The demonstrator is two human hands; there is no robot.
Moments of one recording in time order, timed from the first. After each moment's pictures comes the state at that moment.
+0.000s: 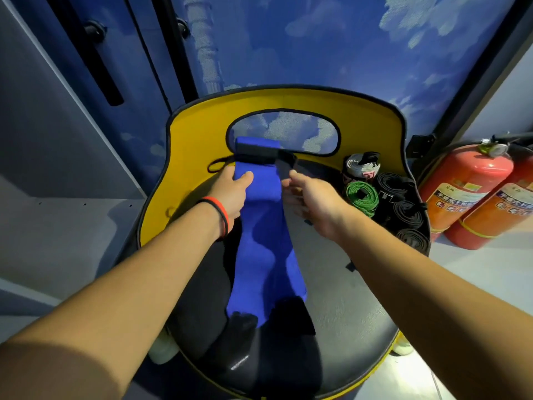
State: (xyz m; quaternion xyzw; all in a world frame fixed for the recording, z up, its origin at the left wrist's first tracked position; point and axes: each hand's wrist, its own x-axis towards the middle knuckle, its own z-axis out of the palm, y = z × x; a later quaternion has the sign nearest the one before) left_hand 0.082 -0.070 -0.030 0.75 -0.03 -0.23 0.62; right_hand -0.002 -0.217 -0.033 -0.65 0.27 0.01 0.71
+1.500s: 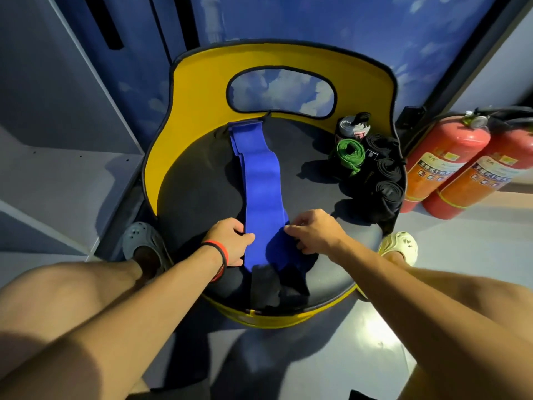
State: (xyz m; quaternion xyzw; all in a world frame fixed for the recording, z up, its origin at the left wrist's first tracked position) left_hand -0.061 0.002 -0.091 0.85 0.02 -0.31 0.42; right_hand -0.122 -0.187 -0.102 -0.84 0.28 0.13 0.44
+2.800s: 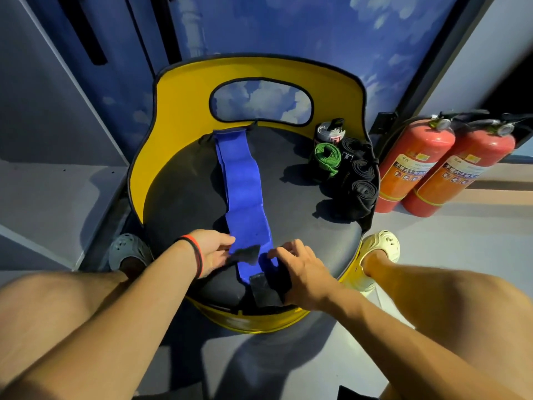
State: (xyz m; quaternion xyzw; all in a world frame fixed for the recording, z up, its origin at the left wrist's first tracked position) left_hand -0.064 0.011 -0.079 0.64 0.23 -0.42 0.60; right_hand -0.208 -0.165 -0.132 -0.97 0.04 0.10 0.24
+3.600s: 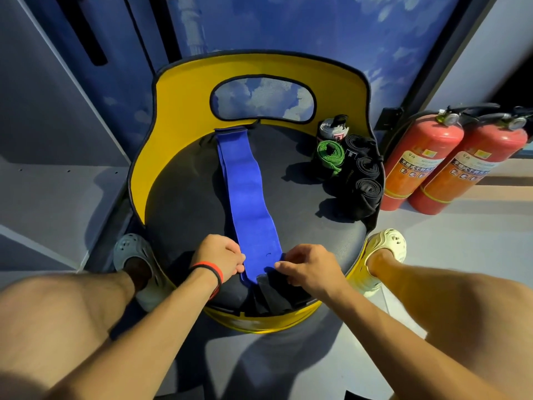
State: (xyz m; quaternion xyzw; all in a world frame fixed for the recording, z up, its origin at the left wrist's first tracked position) left_hand -0.094 0.003 -0.092 0.89 0.00 -0.26 0.38; right_hand -0.199 -0.165 -0.123 -0.81 0.30 0.07 0.50
